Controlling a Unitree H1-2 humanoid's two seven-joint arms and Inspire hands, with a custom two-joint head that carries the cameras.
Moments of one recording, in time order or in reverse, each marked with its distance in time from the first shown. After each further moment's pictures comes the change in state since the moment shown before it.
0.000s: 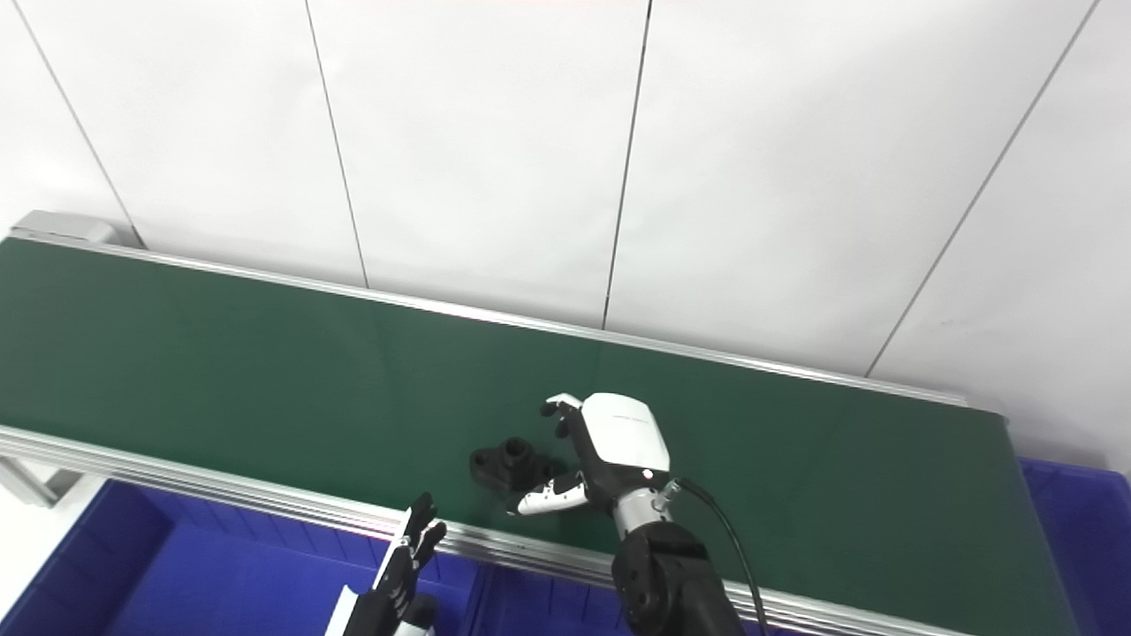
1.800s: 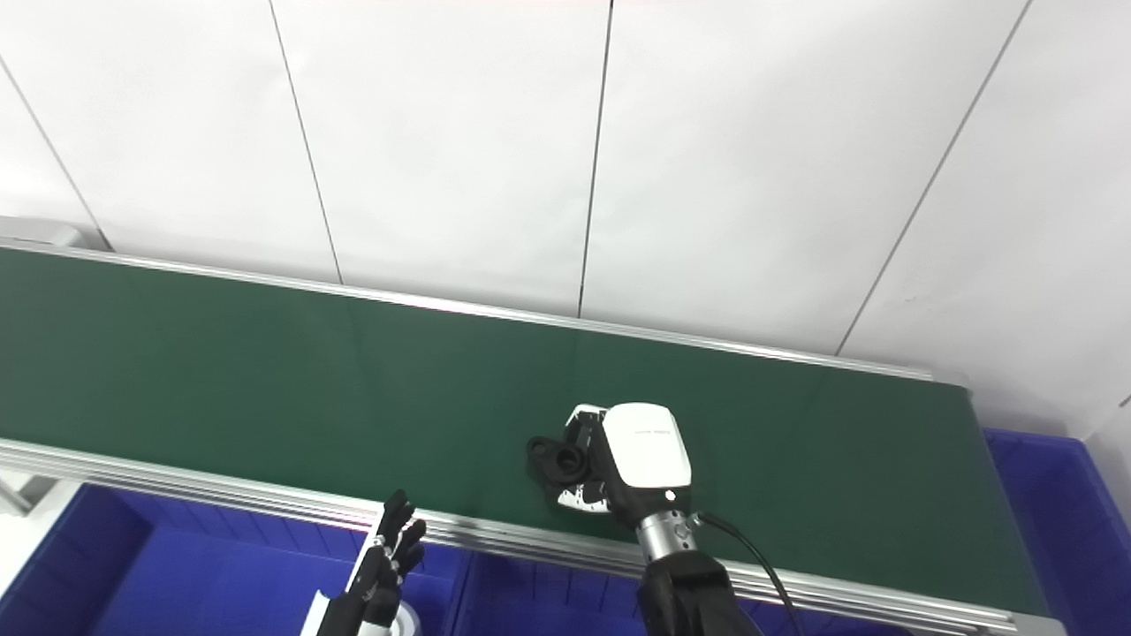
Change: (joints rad) left arm 0.044 0.008 -0.022 -0.090 -0.087 0.045 -0.042; right arm 0.000 -0.124 0.110 0.187 0.069 -0.200 -0.498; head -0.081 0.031
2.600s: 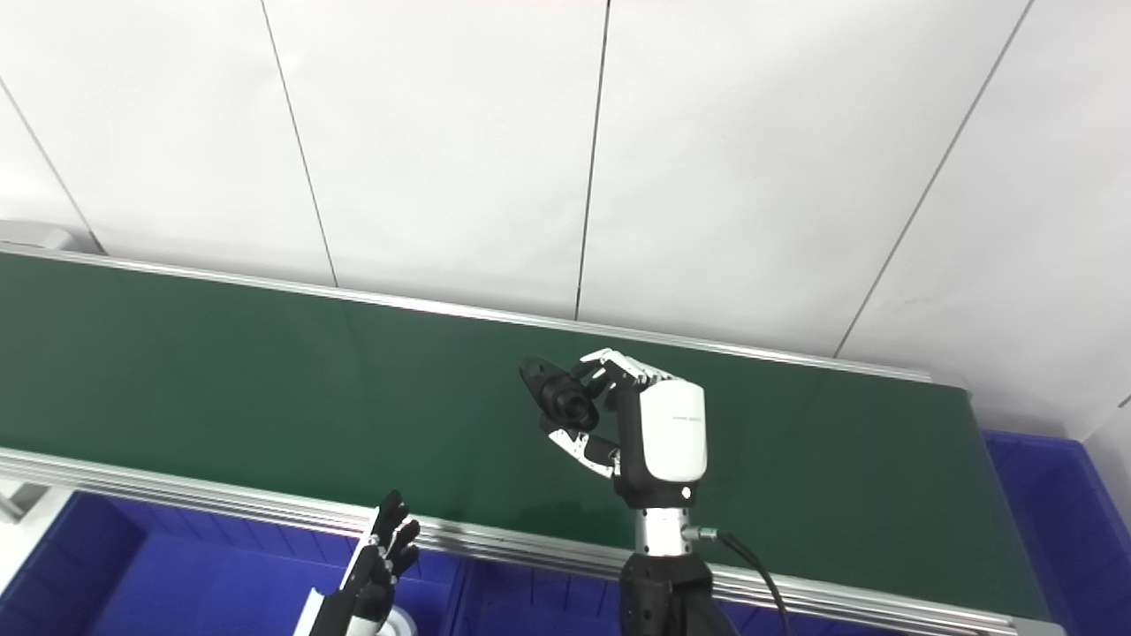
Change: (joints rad) left arm -0.035 0.034 0.026 0.040 -0.031 -0.003 -0.018; right arm 0.030 0.099 -0.127 0.014 0.062 -0.231 -0.367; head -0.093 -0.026
